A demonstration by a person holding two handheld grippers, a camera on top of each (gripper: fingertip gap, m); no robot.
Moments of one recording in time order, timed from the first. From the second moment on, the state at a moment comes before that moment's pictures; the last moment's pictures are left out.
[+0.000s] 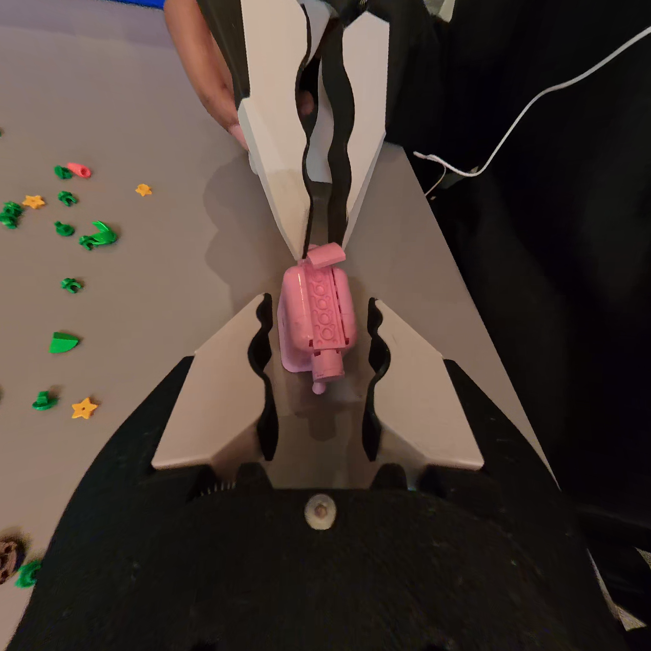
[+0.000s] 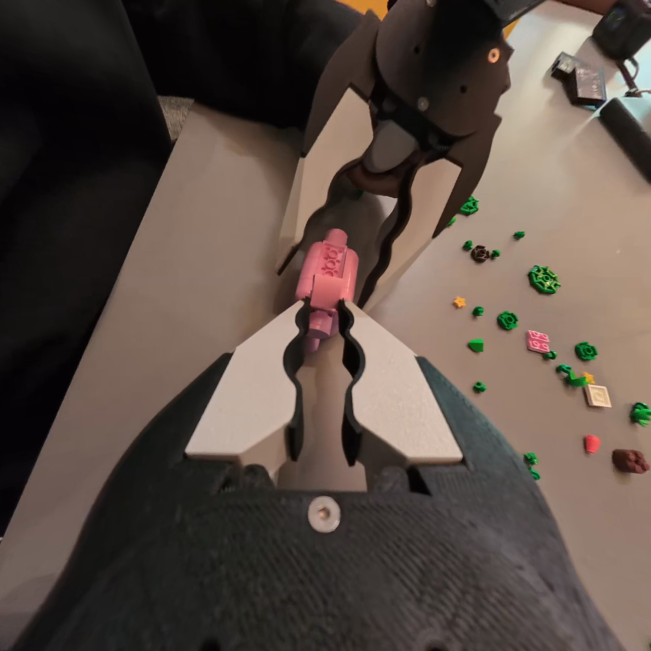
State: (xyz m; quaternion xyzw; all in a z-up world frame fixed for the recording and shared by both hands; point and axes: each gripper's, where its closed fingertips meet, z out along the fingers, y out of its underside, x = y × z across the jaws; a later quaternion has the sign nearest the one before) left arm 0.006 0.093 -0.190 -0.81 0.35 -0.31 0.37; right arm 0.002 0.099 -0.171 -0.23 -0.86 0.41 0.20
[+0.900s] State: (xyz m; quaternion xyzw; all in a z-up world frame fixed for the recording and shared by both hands) left arm 0.008 0.092 -0.201 -0.82 0.35 -0.31 0.34; right arm 0.003 0.100 -0.176 -0.24 -0.86 0.41 0.20
